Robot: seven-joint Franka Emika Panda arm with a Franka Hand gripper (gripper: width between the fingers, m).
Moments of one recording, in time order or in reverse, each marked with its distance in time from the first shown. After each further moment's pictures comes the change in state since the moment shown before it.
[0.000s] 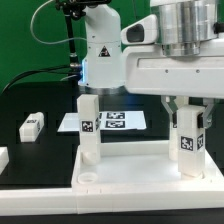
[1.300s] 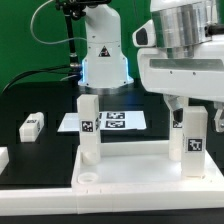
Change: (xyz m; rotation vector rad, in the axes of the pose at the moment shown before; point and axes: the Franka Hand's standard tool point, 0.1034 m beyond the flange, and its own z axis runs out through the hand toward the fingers) arm -0.009 -0.004 0.002 0.047 -0.052 0.142
